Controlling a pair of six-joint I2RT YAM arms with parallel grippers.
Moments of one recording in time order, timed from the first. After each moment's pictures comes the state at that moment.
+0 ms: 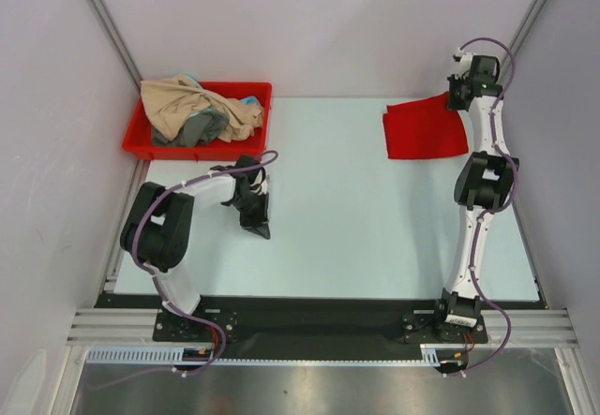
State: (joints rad) left arm -0.37 1.76 1.02 -0.66 0.31 -0.38; right arm -0.19 2.56 2.56 -0.68 -0.15 -0.19
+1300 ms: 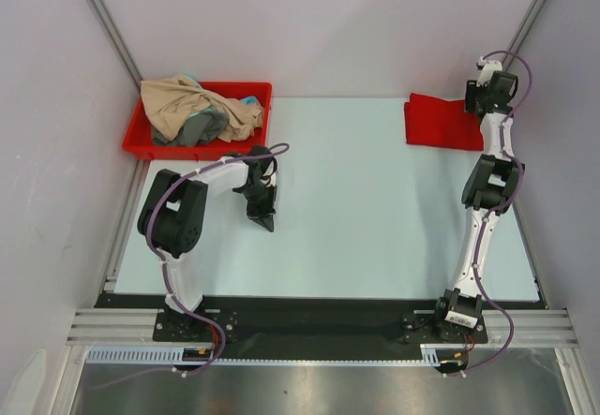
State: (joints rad) left arm -0.41 1.91 1.23 -0.80 0.26 -0.36; right arm -0.31 2.73 2.58 -0.30 -0.15 -0.23
